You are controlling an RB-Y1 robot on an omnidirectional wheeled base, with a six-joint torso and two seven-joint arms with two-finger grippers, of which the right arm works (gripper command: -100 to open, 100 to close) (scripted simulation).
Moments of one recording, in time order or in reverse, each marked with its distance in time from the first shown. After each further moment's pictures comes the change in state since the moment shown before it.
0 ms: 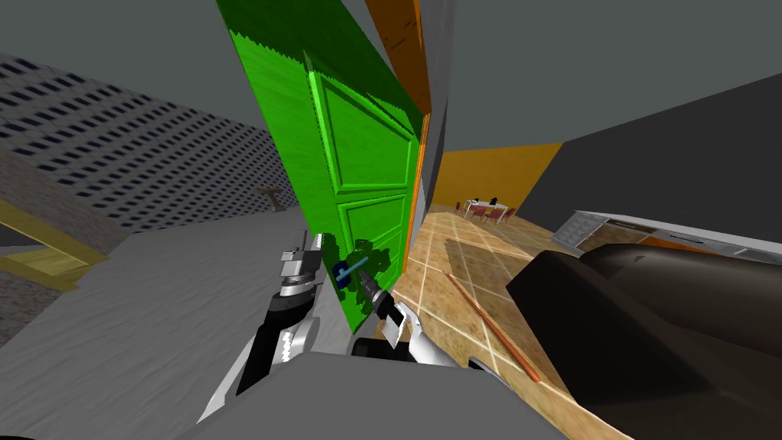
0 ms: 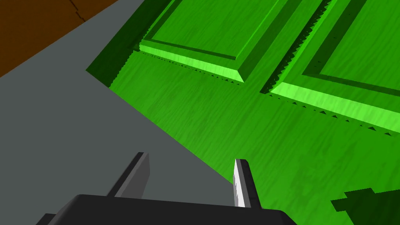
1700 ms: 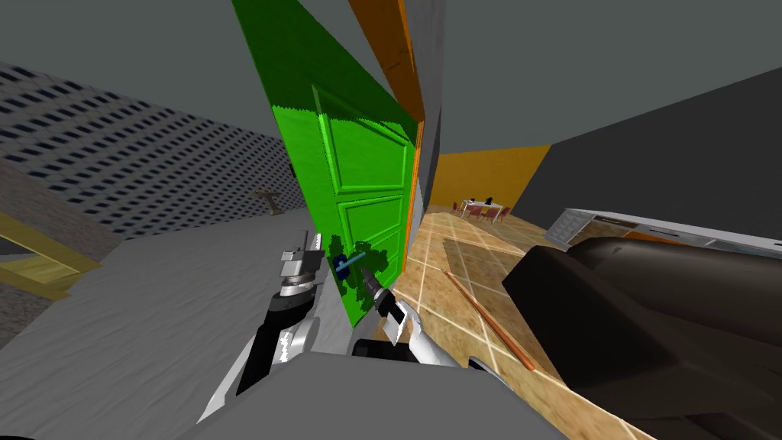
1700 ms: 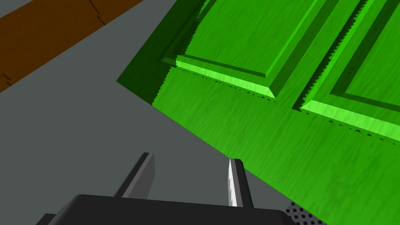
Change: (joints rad) arm -0.002 0.007 -0.034 0.016 -0.002 -0.003 0.007
